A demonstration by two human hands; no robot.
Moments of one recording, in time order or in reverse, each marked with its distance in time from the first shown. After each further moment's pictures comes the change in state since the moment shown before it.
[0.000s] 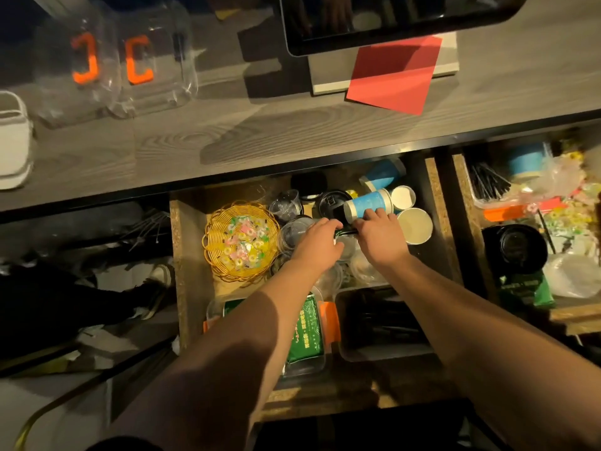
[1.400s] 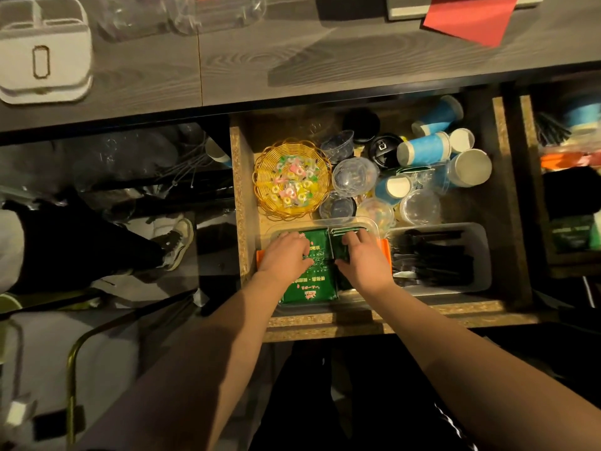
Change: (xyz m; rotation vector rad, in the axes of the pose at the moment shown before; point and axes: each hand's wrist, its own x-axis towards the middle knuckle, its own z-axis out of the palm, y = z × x) left_hand -0.150 -0.179 0.015 0.256 -0.024 0.009; right_hand -0.118 -0.179 0.051 0.503 -0.101 0.096
